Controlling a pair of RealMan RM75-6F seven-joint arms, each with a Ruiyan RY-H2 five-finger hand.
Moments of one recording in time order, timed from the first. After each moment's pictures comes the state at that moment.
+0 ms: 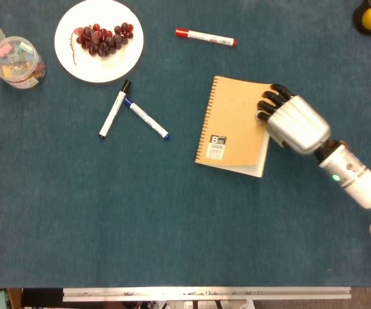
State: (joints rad) left arm 0.04 -1.02 0.00 -1.65 1.57 1.62 -0.13; right arm 0.64 -1.78 -0.04 -0.81 -1.70 1.23 0.03
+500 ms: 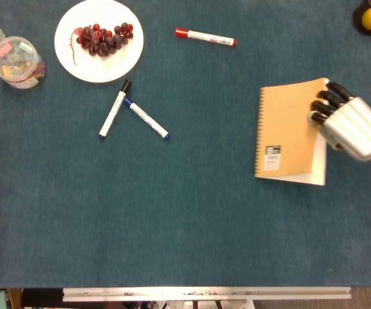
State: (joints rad) left arm 0.04 -1.02 0.00 -1.67 1.59 1.62 -0.12; right arm 0.53 -1.50 -0.10 -1.03 -1.73 1.36 0.00
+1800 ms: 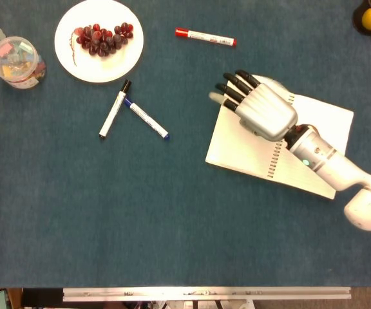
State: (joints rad) left arm 0.05 -1.00 0.01 -1.70 1.58 1.62 -0.09; right arm 0.79 -1.81 0.05 -0.87 -1.67 1.07 -0.07
